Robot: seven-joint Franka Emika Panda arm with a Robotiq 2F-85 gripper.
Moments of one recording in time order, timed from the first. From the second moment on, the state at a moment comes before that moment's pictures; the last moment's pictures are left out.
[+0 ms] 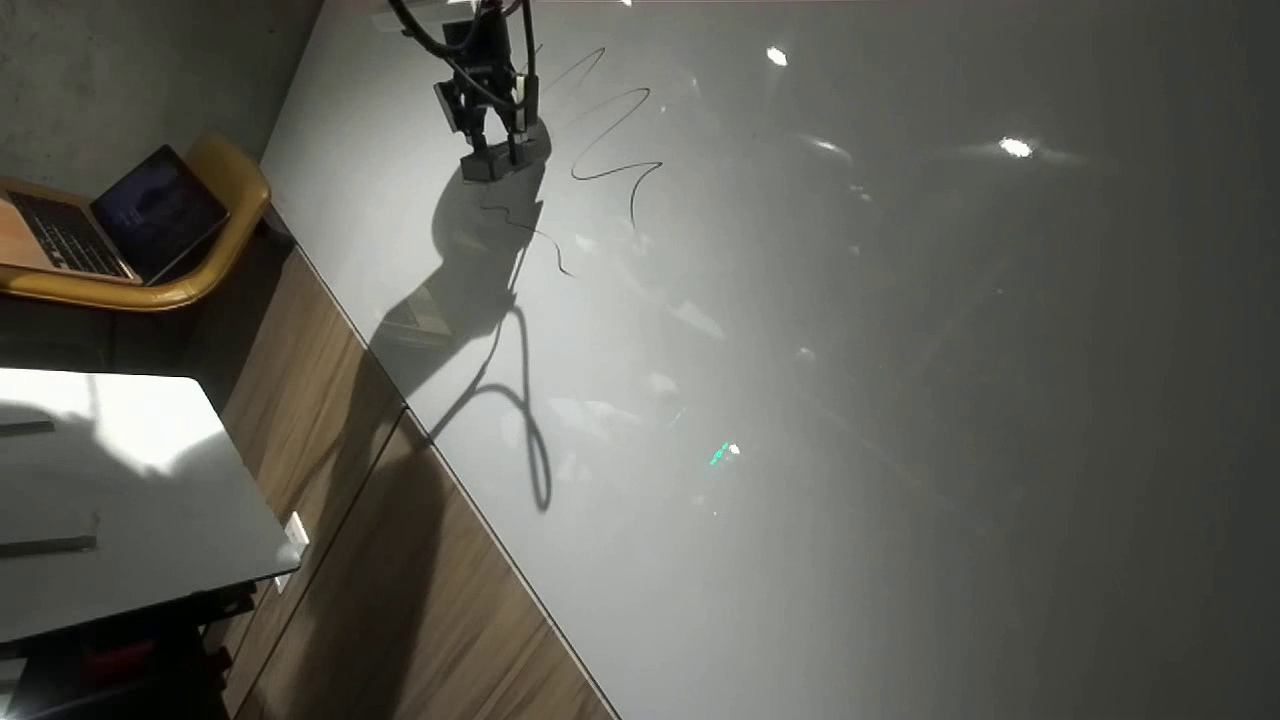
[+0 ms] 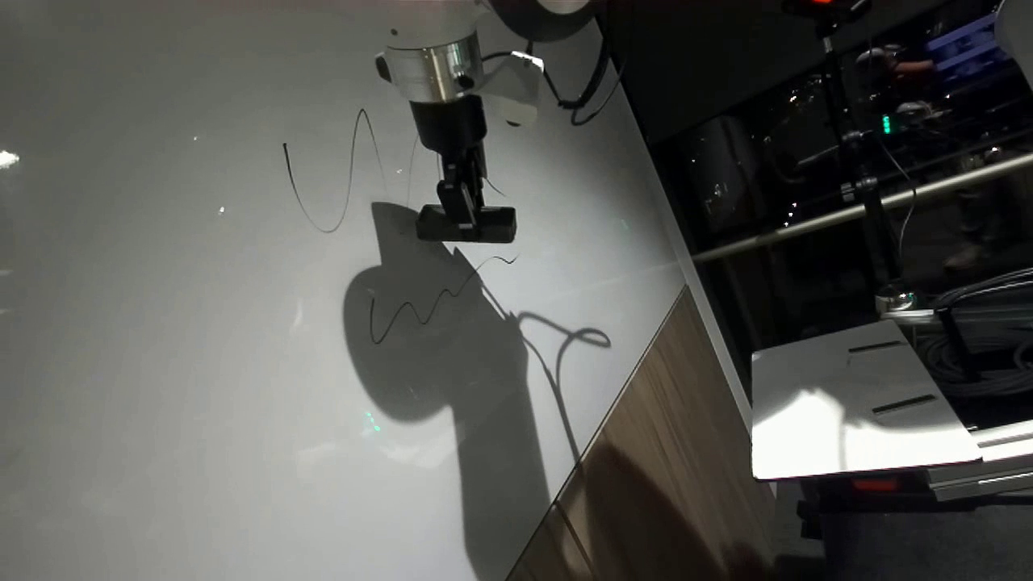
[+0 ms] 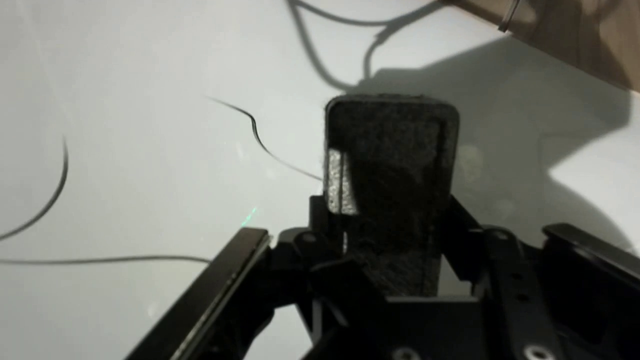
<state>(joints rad) 0.12 -0.09 0.30 -2.00 -0.69 2.22 0.41</state>
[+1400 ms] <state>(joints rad) 0.35 0.07 0.32 -1.63 -0.90 1.94 0.48</state>
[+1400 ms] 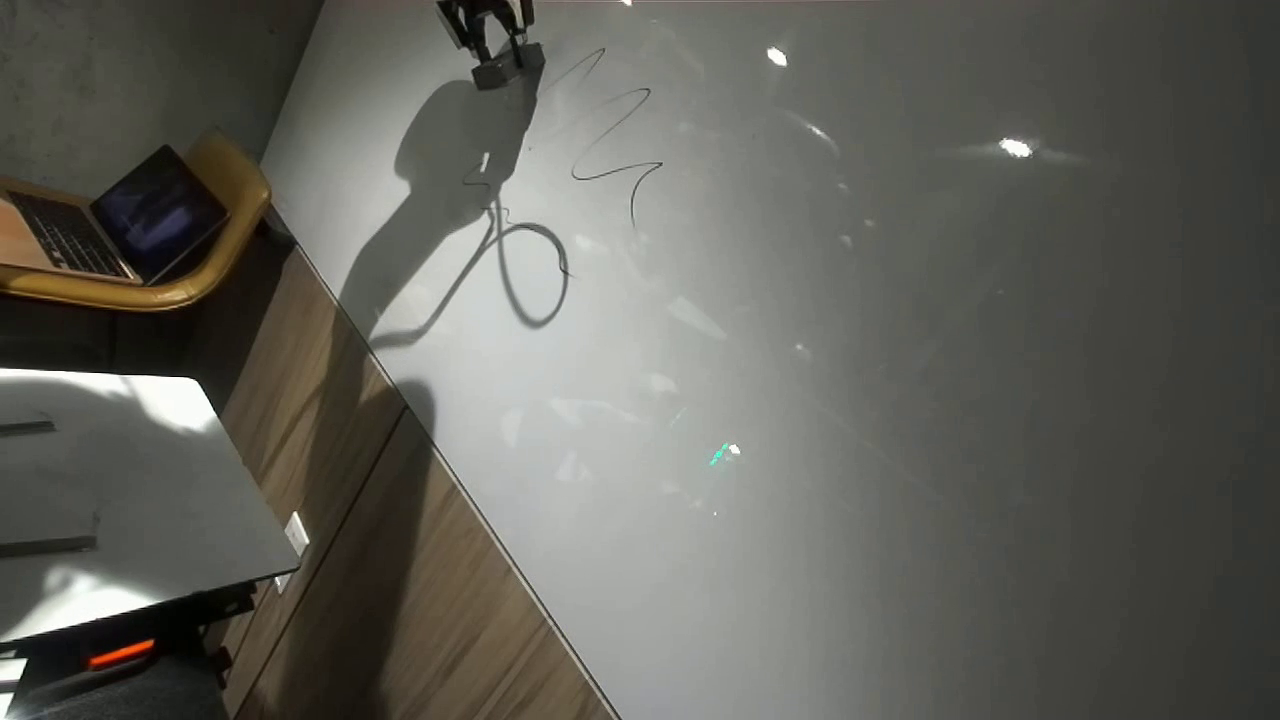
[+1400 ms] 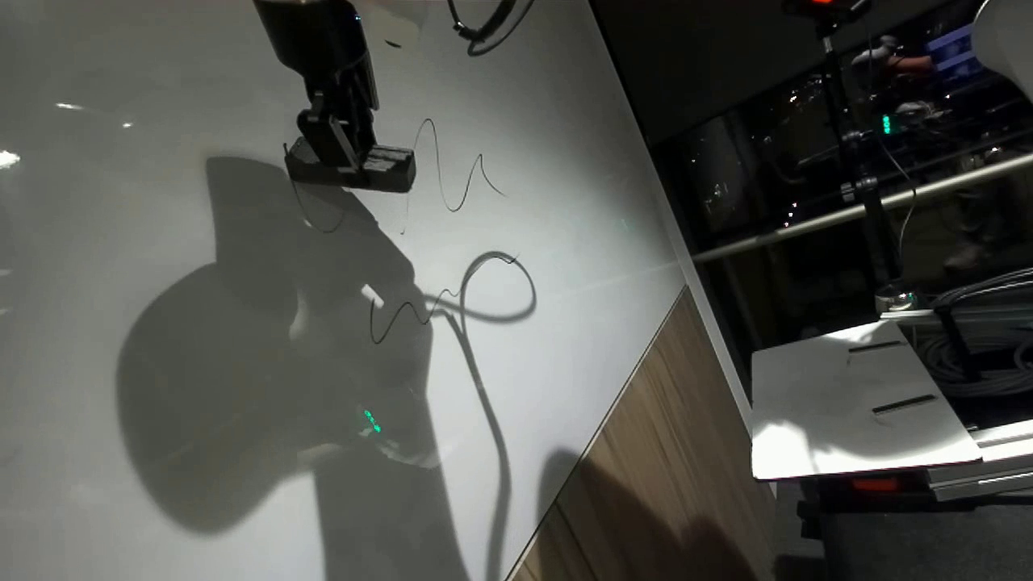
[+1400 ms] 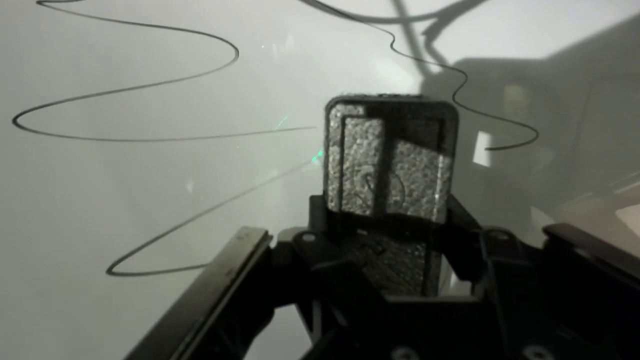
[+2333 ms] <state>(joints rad) 0.40 0.18 0.32 -1.41 -0.96 1.83 0.46</state>
